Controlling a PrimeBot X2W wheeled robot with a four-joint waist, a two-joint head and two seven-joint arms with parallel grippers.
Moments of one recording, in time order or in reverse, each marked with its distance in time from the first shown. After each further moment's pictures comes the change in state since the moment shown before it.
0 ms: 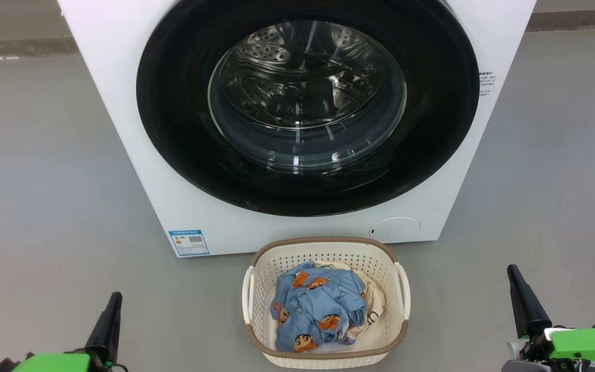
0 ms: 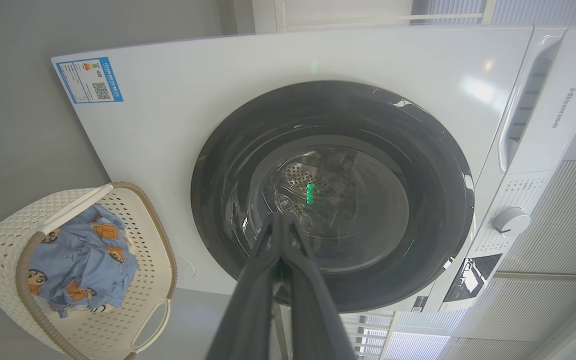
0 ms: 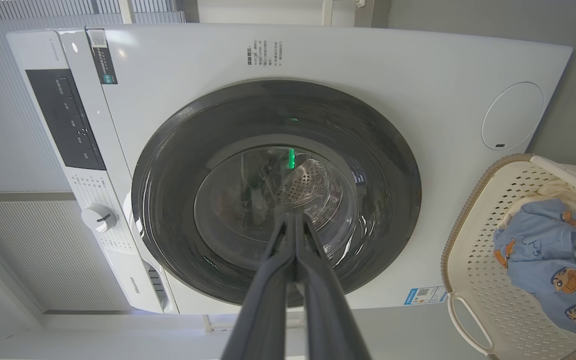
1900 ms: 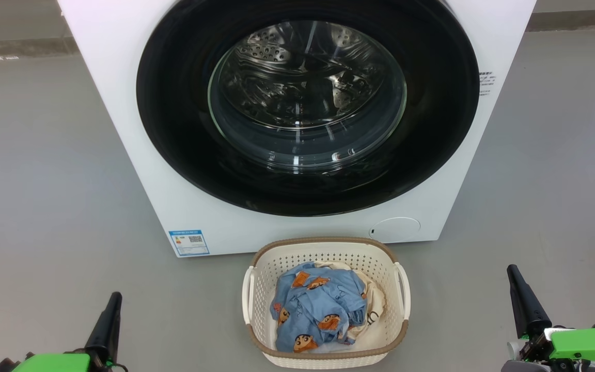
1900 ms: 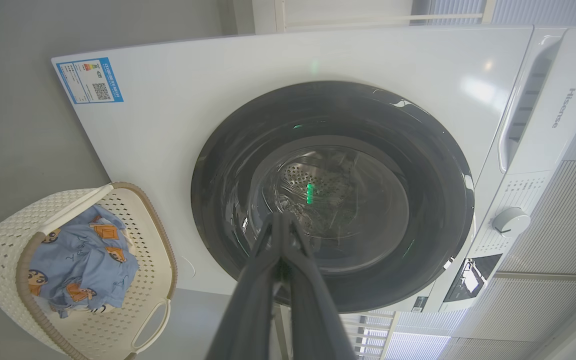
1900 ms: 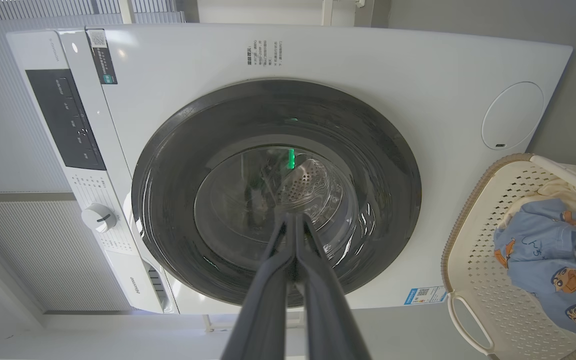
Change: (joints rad) left arm 0.000 0.000 0.001 0.000 0.001 0.000 0.000; right arm 0.000 0.001 0.000 0.000 0.000 0.000 0.000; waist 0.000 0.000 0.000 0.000
